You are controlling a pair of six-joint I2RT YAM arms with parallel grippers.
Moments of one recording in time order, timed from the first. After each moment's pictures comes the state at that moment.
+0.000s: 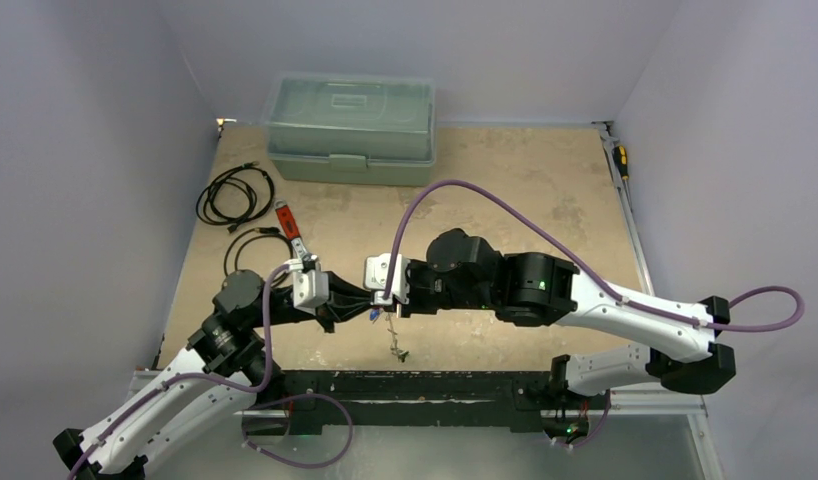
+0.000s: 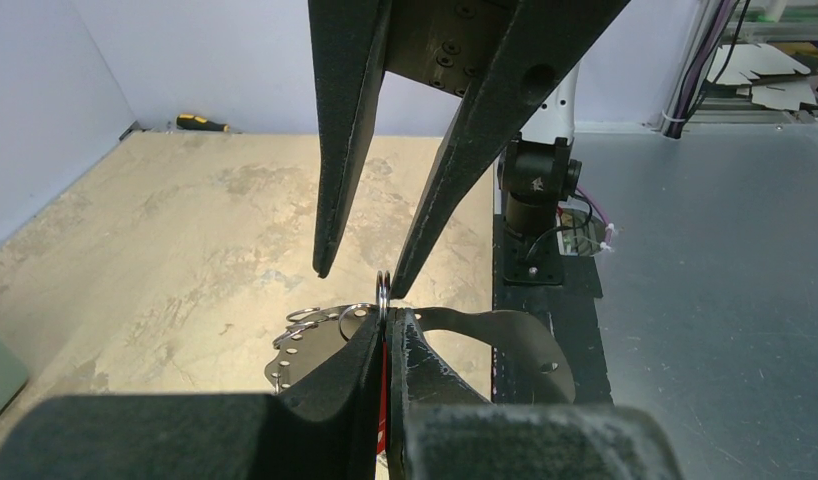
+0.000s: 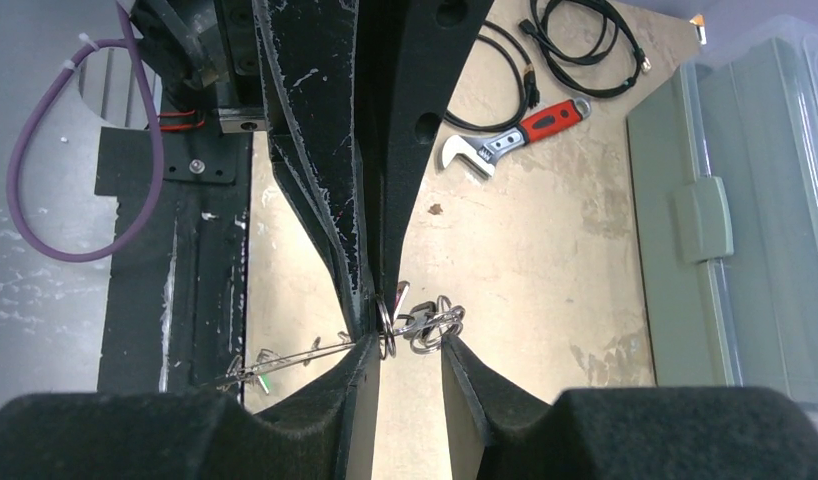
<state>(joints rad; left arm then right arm) -0.77 0.48 0.55 0.04 0.65 -0.01 1.31 1.25 1.43 -0.69 0.04 -0.39</state>
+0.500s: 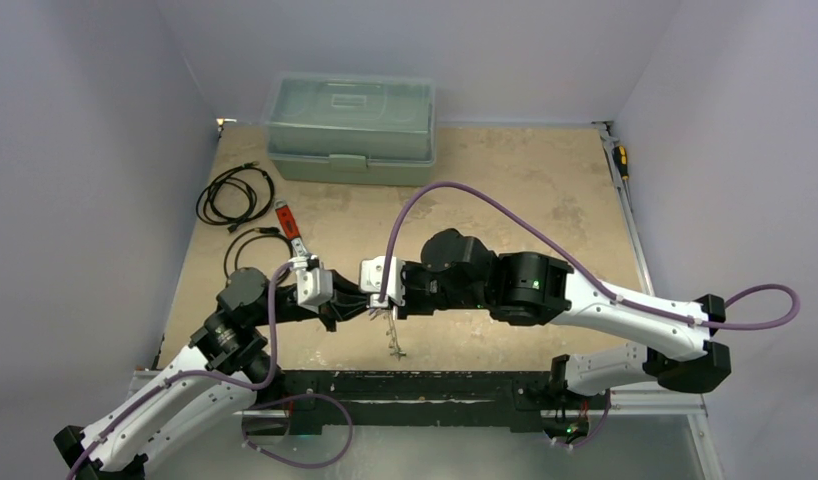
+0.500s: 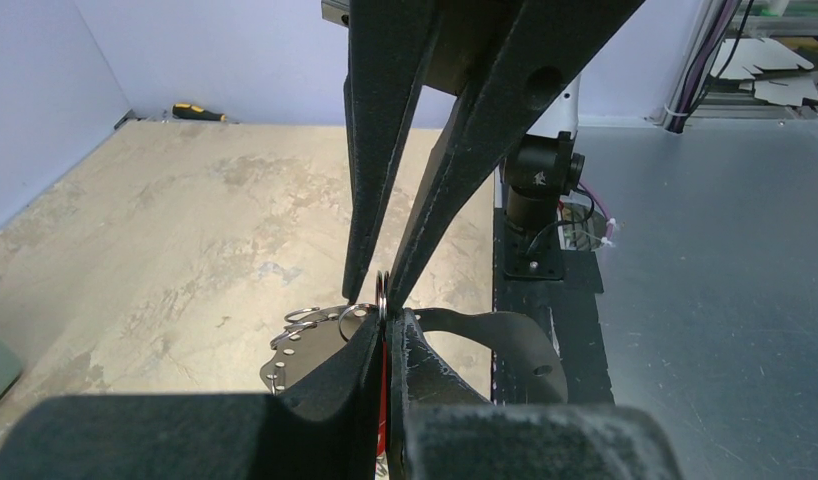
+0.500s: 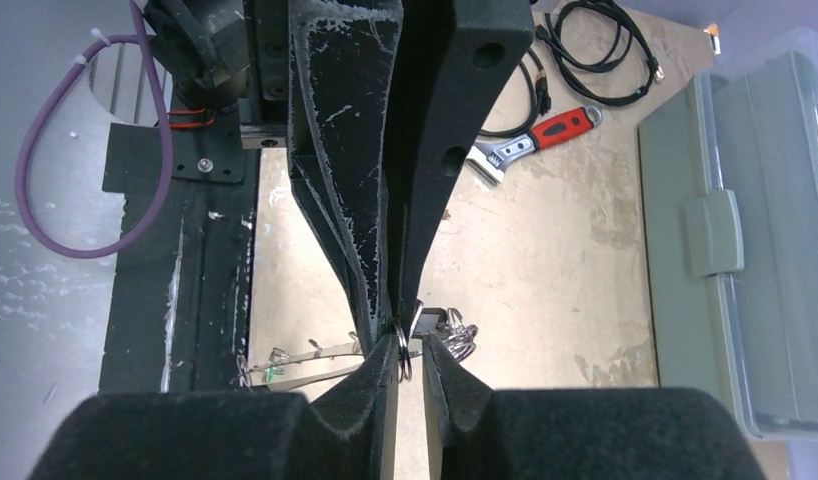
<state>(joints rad) -0.77 0.50 0.55 0.04 0.65 -0.01 1.31 1.26 1.44 -0.69 0.02 -0.40</state>
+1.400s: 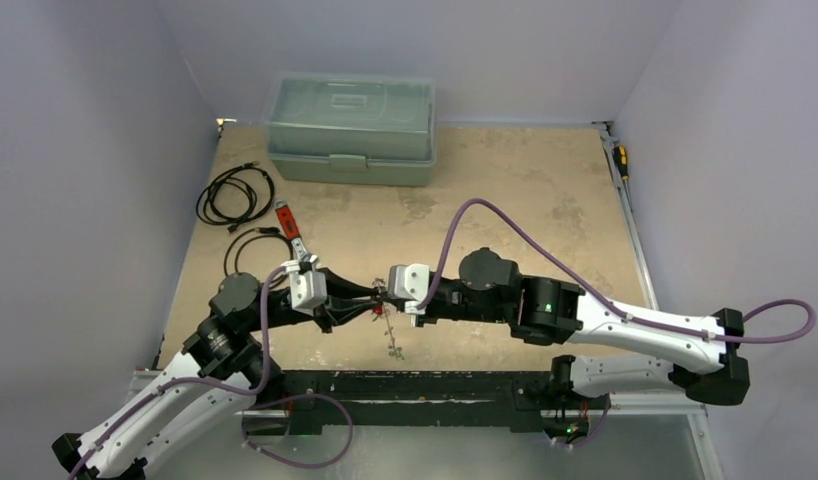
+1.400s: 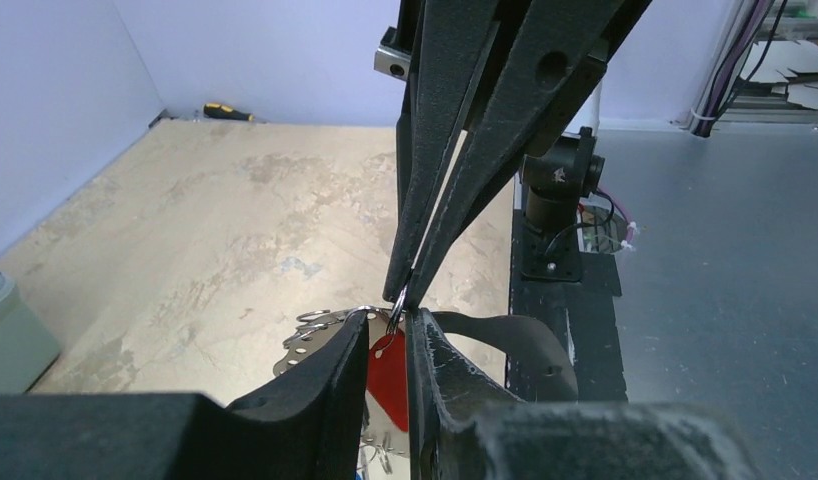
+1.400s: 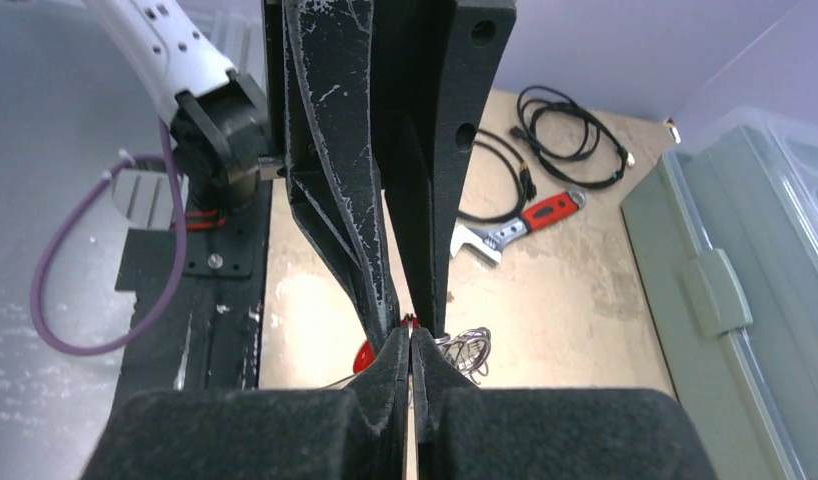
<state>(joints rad) -0.77 0.45 0.55 -0.02 0.59 0.01 1.31 1.09 1.10 -0.27 -0.05 -0.35</state>
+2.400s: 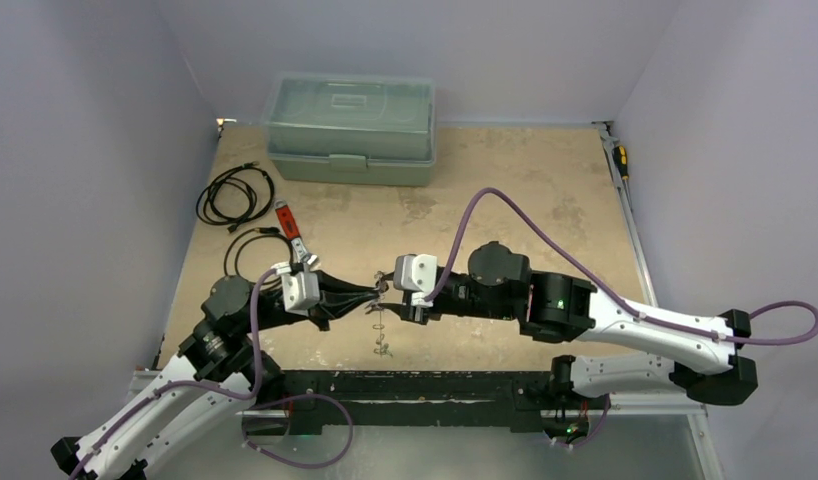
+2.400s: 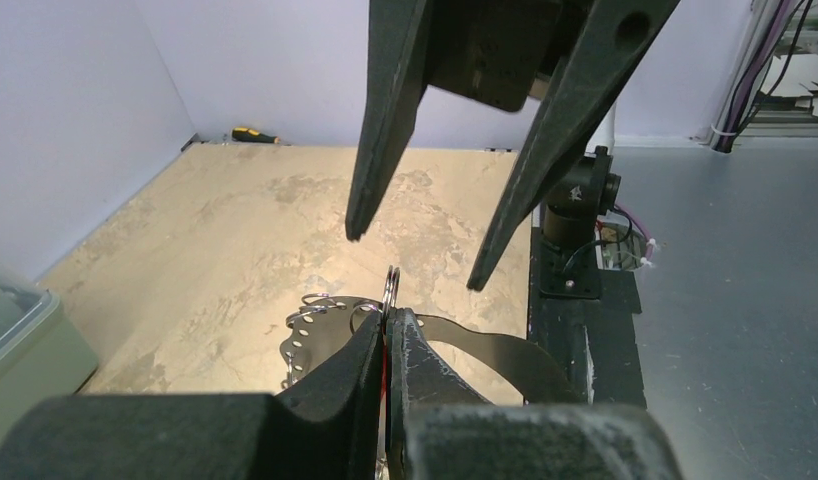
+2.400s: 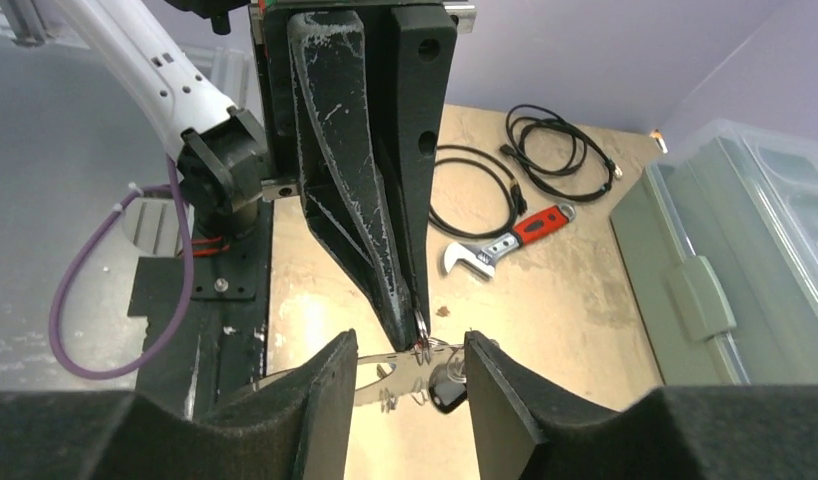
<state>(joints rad) -0.77 0.42 0.56 0.00 0.57 0.02 1.31 1.05 1.12 -0.26 -0.04 -0.30</state>
